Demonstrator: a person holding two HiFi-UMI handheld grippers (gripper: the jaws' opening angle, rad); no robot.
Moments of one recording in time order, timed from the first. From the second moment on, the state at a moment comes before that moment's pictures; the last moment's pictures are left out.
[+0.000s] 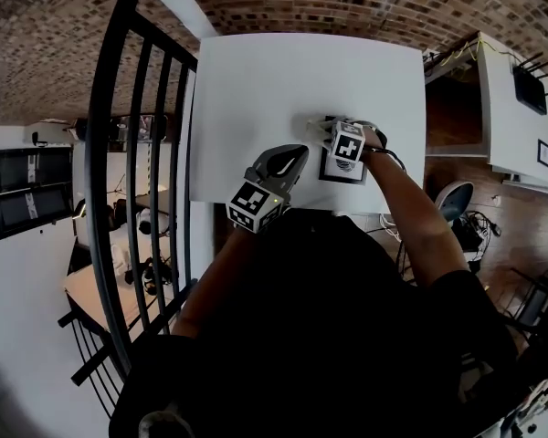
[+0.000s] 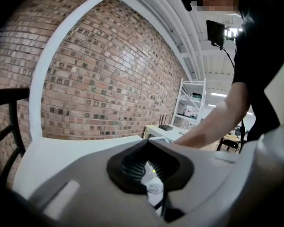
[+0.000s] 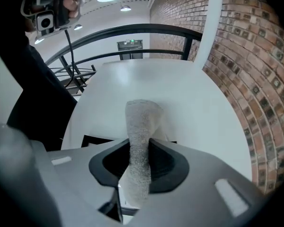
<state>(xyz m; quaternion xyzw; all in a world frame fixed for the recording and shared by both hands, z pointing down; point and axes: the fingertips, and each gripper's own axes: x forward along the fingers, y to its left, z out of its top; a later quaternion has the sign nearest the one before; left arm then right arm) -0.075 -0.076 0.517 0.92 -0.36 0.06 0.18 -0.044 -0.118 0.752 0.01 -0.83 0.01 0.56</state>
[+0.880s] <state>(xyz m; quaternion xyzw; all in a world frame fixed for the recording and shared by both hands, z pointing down) -0.052 -0.057 0.515 0.93 -0.33 0.06 0.17 -0.048 -0.019 0.735 -0.07 -0.84 0.06 0.53</state>
